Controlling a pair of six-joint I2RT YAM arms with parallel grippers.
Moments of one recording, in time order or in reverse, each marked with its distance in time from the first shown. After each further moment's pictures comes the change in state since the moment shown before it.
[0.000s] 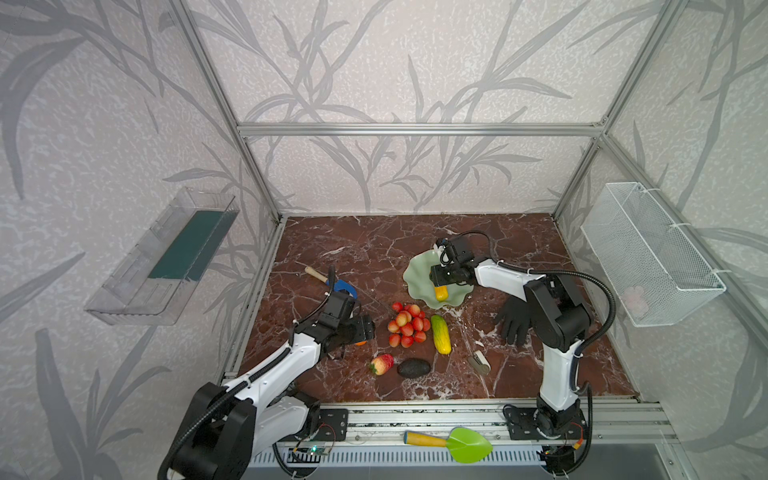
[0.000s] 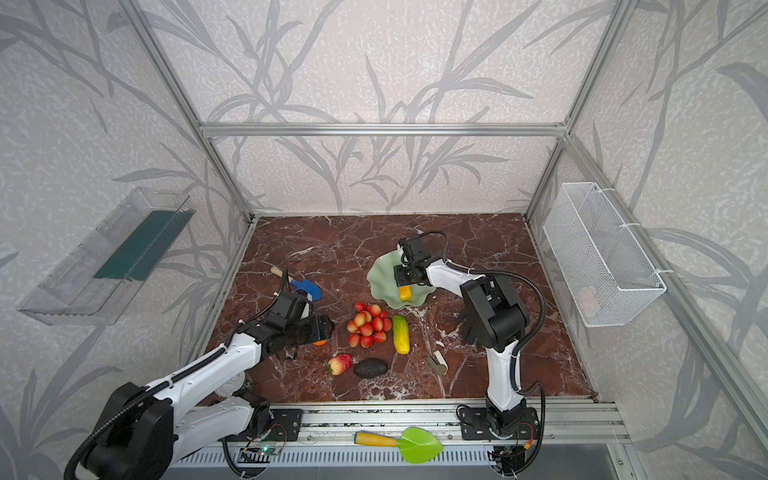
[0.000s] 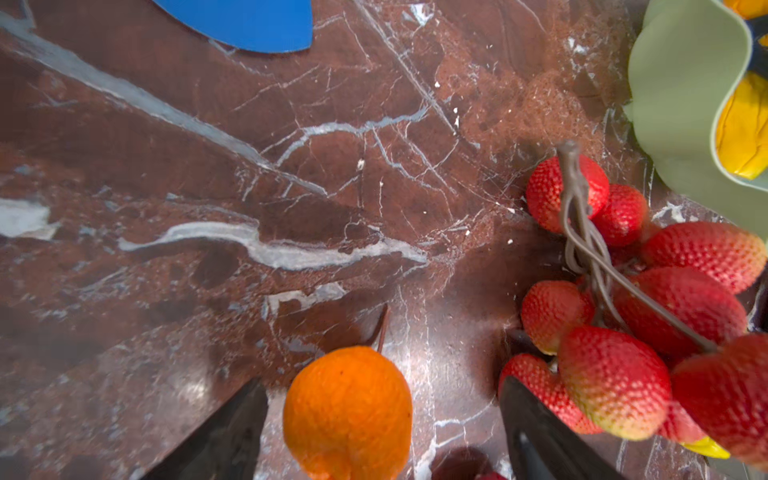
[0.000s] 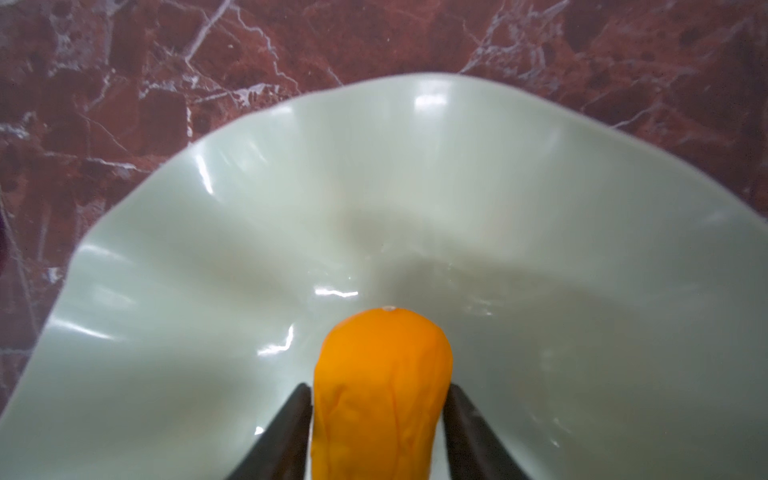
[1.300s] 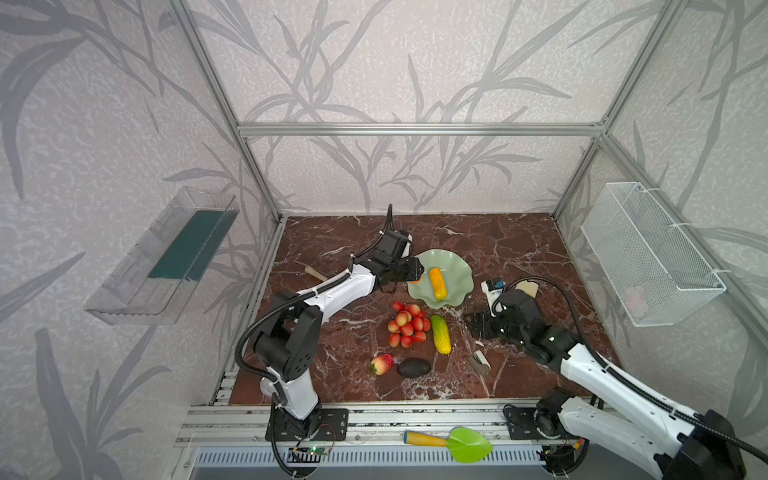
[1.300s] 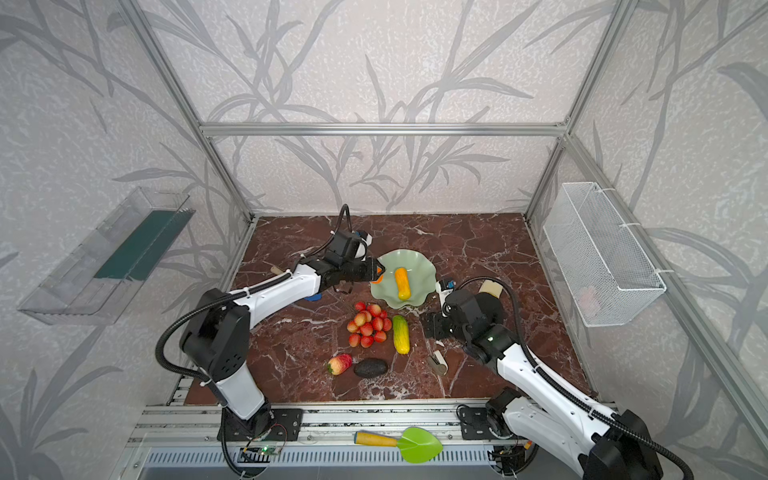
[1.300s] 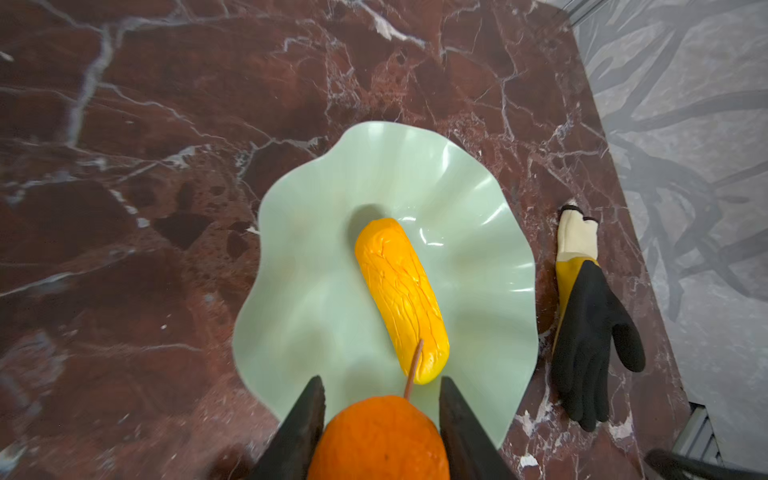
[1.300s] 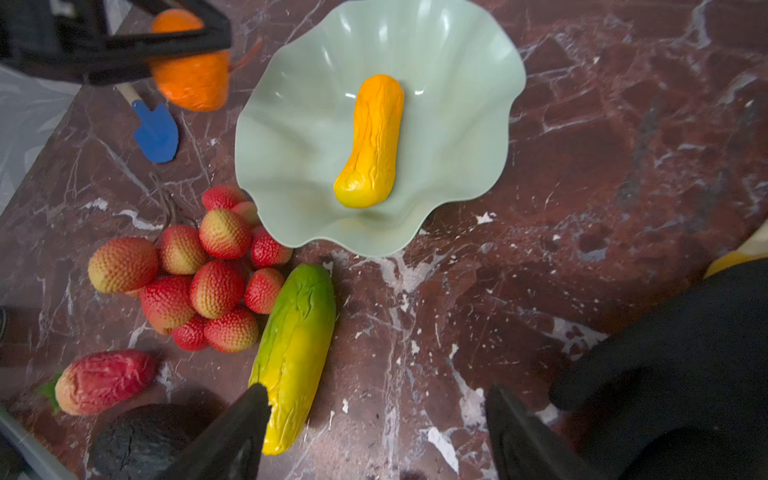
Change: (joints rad) left arm -0.168 0.681 0.795 0.117 0.106 0.097; right arm 0.121 -1.068 -0.769 -0.113 0.098 0.148
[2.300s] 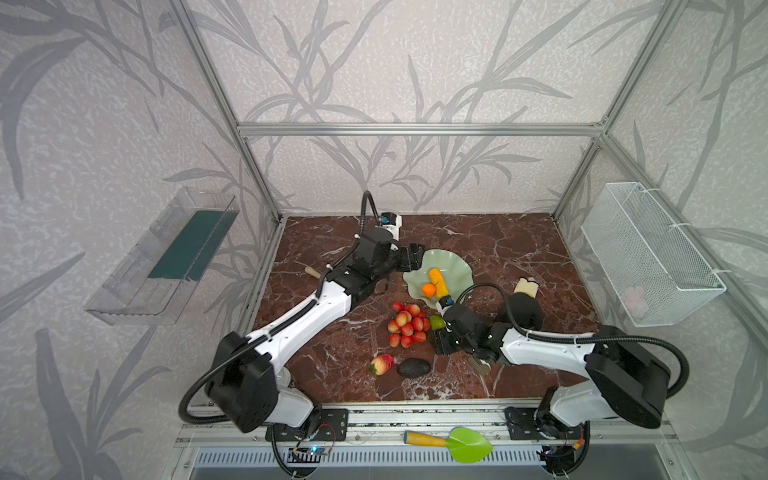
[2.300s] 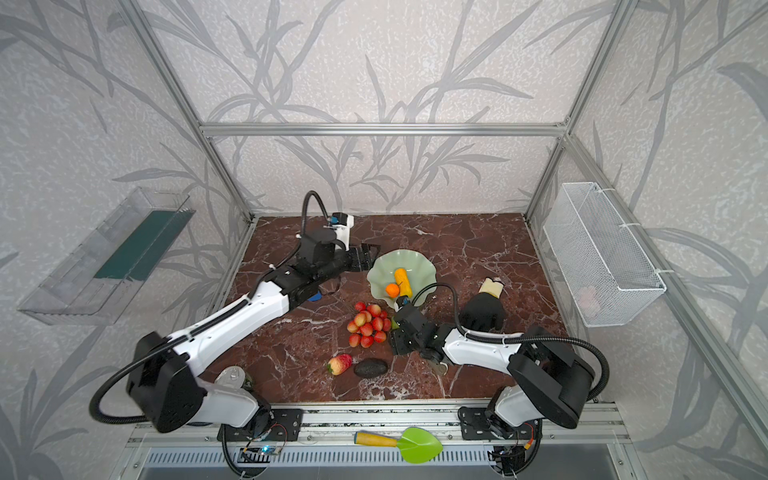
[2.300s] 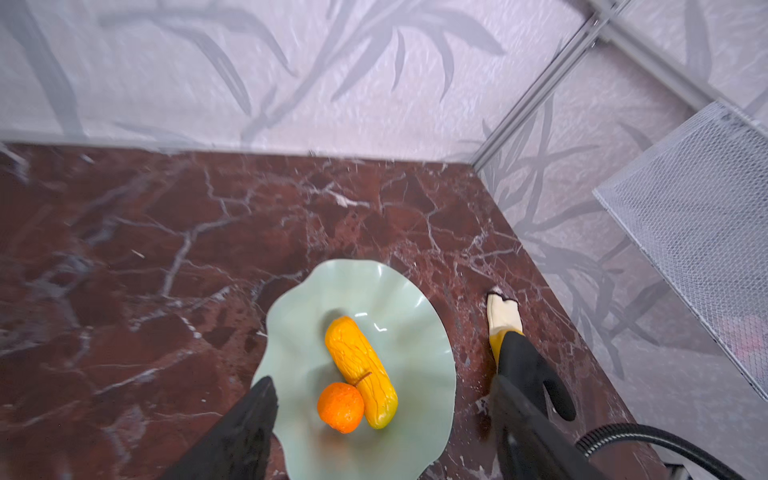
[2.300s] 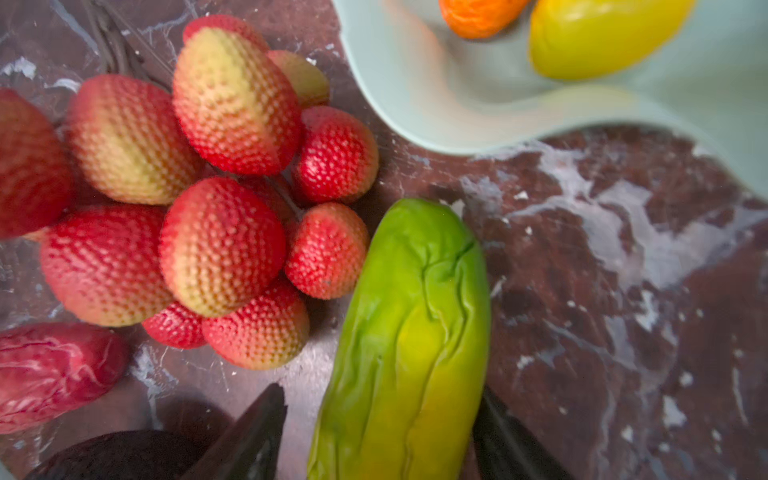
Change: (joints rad) left arm -0.021 -0.455 -0.198 0.163 -0.201 0.048; right arm 0.286 0.546 0.066 0.299 0.069 0.161
